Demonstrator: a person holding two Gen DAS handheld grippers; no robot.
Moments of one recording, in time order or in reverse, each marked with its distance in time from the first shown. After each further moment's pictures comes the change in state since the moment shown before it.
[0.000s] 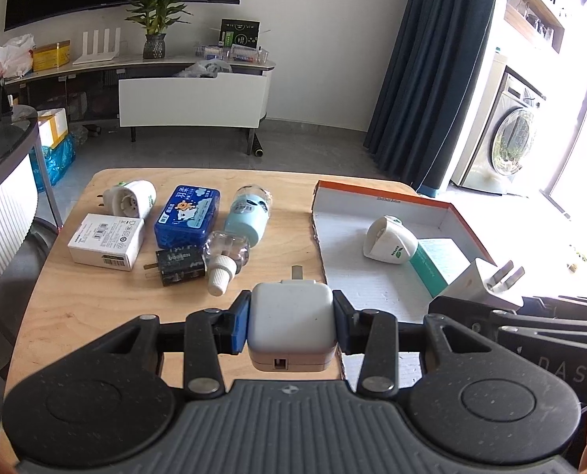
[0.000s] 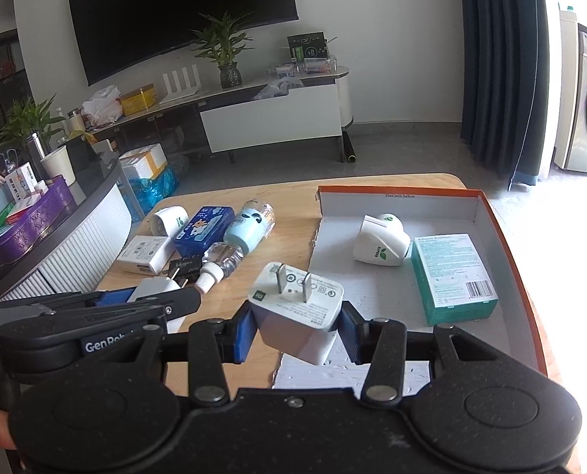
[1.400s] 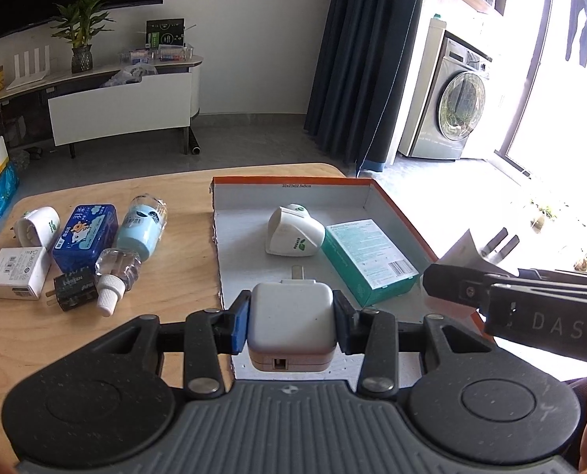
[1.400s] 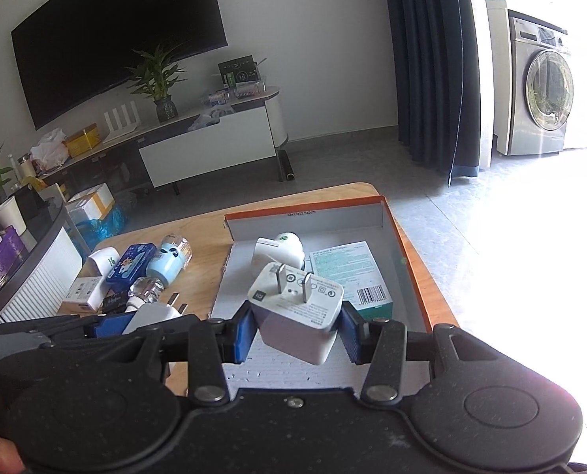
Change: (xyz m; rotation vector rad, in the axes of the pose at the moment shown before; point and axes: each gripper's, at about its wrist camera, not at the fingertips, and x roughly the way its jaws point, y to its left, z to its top) left arm 0.031 -0.071 0.003 0.131 0.038 -0.114; right arm -0.027 -0.070 0.000 0.126 -0.062 -0.123
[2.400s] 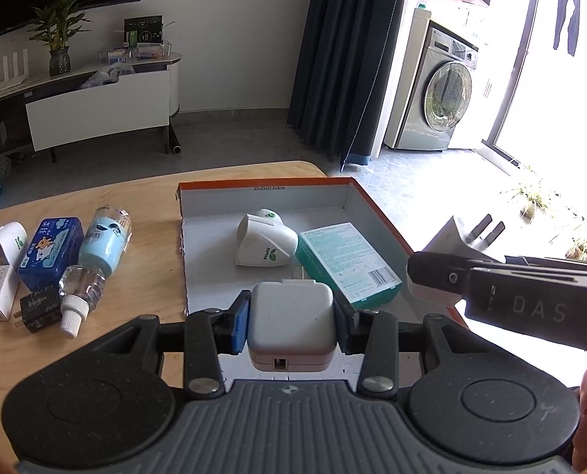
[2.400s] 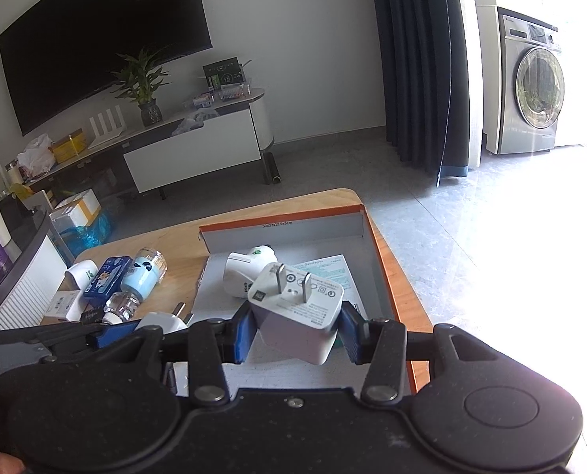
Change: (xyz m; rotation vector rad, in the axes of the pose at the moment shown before) left arm 0.025 -0.019 0.013 0.031 0.020 -0.035; right arm 0.017 -0.021 0.015 0.017 -0.002 -0.031
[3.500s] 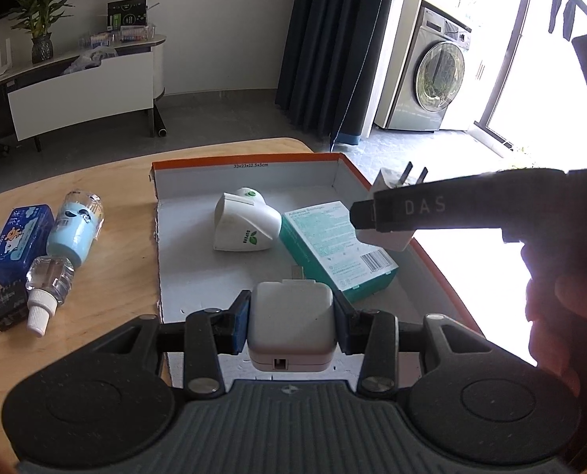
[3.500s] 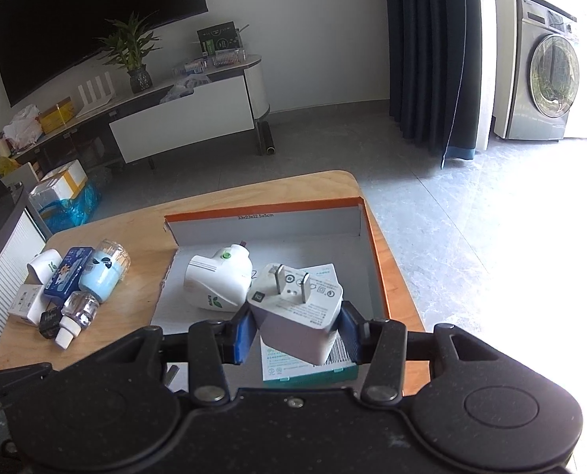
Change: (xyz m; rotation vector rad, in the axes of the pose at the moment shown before) left arm 0.028 -0.007 -0.002 0.013 0.059 -0.030; right arm 0.075 -0.013 0.032 -0.052 0.105 -0.012
